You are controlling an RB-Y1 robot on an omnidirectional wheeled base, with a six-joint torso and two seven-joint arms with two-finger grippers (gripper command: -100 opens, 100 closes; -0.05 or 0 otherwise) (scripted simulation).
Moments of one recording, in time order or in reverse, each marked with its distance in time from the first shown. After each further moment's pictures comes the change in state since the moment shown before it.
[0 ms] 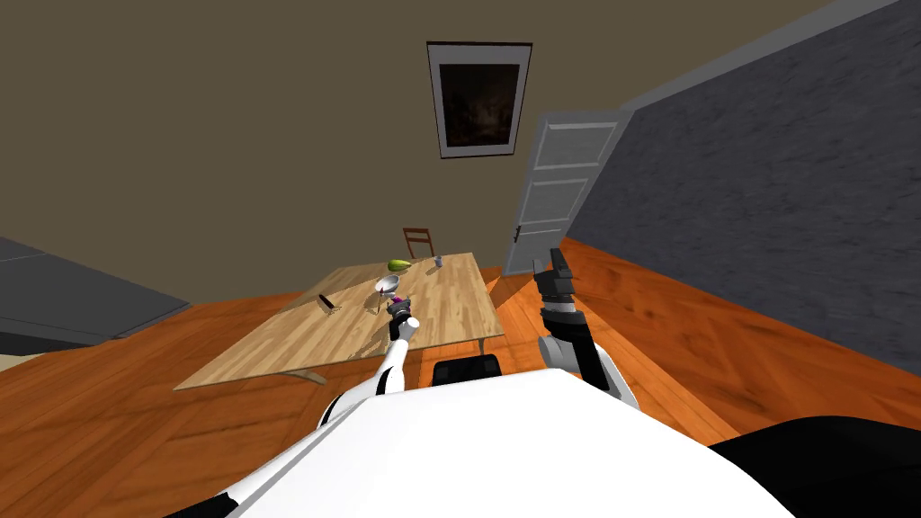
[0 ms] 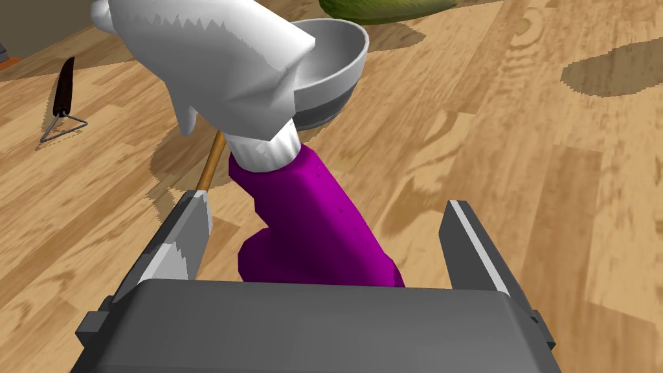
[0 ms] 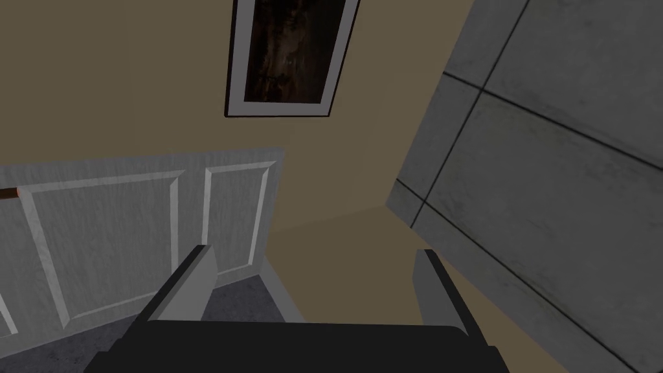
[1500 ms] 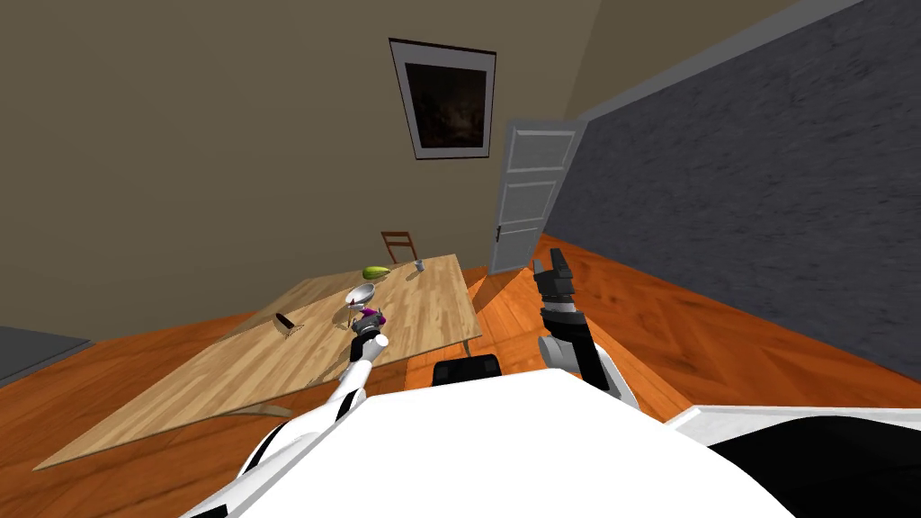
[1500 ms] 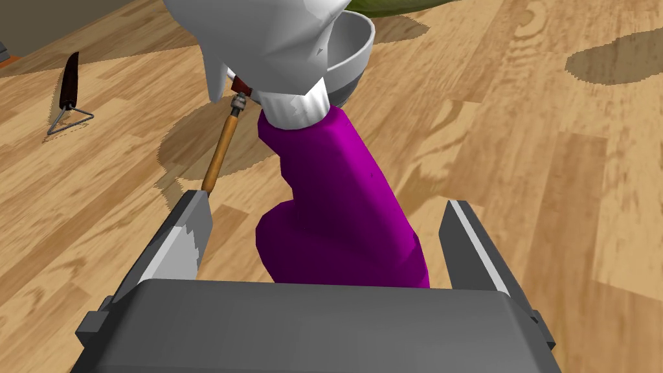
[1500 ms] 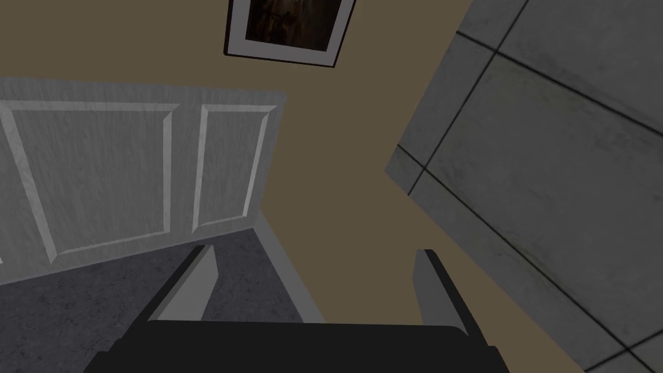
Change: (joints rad) left arm 0.134 0.285 -0.101 0.040 0.081 0.033 0.256; right arm 0.000 0.000 0.000 0.000 0.000 0.000 0.000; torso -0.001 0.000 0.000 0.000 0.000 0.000
